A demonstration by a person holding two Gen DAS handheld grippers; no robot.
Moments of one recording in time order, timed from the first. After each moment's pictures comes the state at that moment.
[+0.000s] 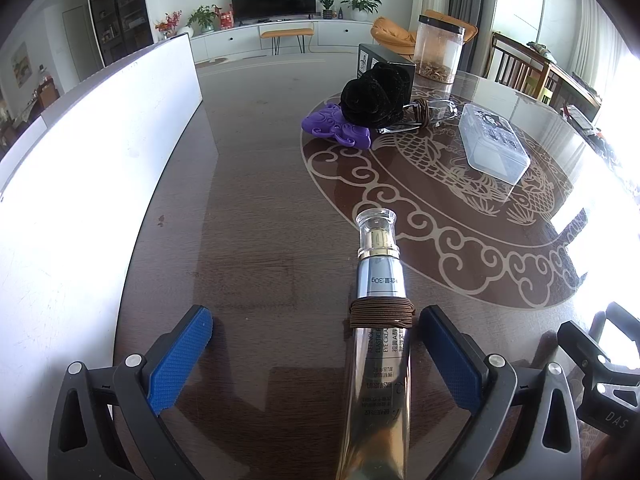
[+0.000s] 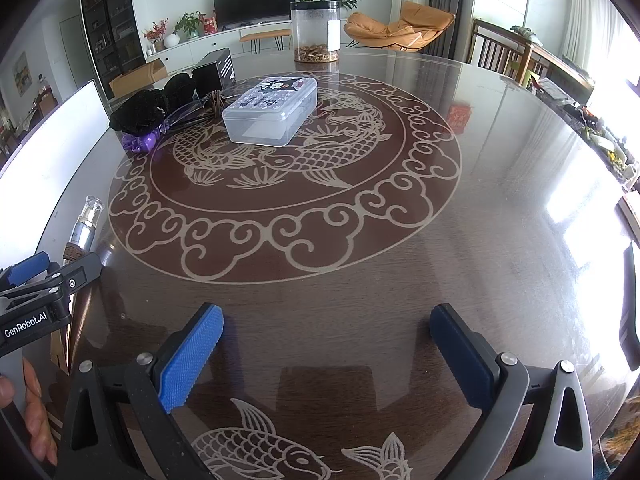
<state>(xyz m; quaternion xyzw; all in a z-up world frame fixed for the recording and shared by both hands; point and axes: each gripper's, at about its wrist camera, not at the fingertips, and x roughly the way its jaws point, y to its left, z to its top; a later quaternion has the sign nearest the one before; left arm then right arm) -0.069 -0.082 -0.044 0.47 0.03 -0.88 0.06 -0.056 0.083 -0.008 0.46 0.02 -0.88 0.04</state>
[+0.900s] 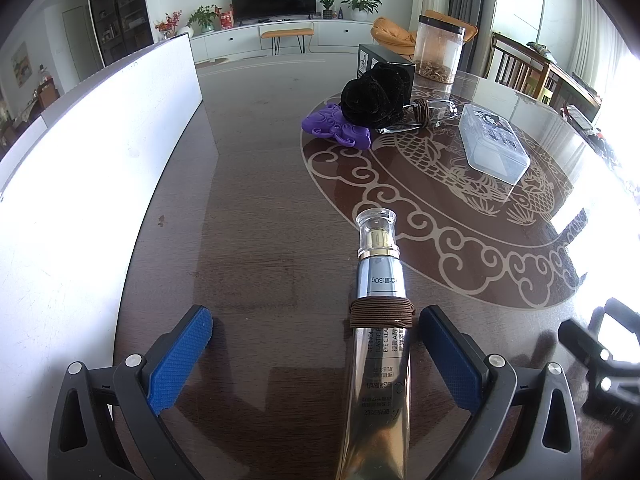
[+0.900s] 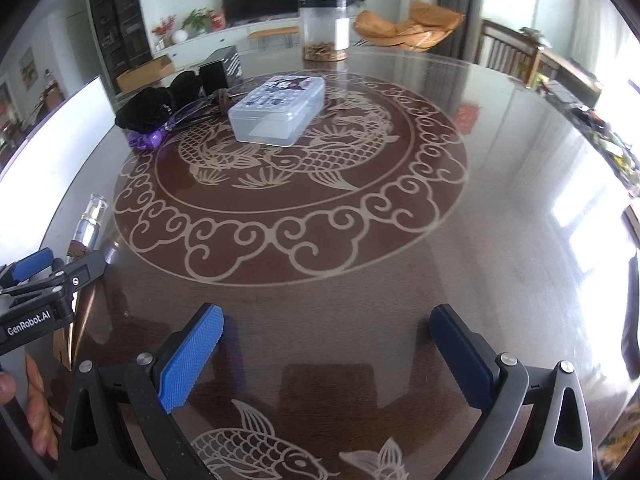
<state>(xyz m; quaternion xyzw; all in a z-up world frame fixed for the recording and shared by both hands) -0.069 -0.081 -0.044 0.47 0.03 -0.88 0.06 -0.064 0.084 -0.006 0.47 0.02 -0.88 0.06</state>
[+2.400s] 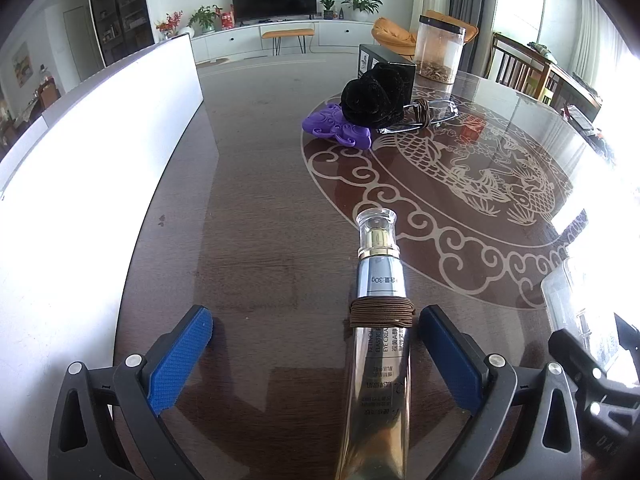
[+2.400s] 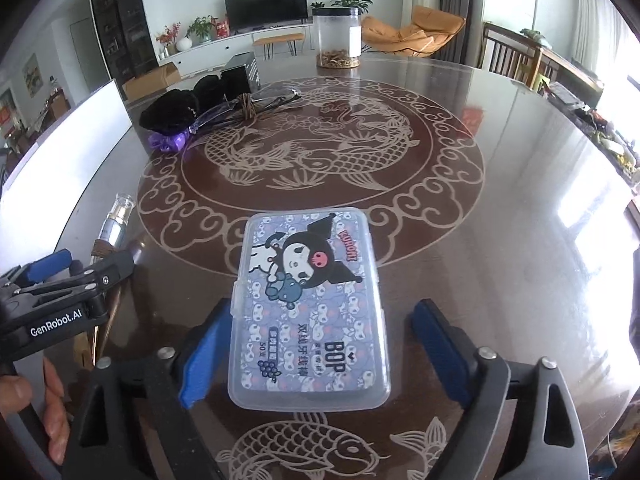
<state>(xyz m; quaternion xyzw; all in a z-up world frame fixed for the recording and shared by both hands) -0.067 -0.083 -0.044 0.47 0.03 -0.88 0.07 -0.038 0.050 -0.005 0.45 0.02 -0.89 0.06</state>
